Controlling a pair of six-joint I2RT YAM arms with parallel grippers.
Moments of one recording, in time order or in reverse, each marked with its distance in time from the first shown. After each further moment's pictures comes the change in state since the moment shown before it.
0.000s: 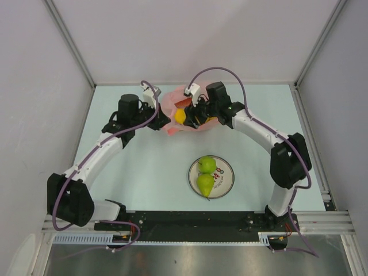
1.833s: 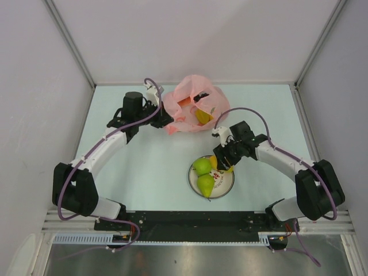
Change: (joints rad) left arm 0.000 0.097 0.038 0.024 0.031 -0.051; right arm -0.088 -0.426 -0.672 -0.248 0.081 0.053
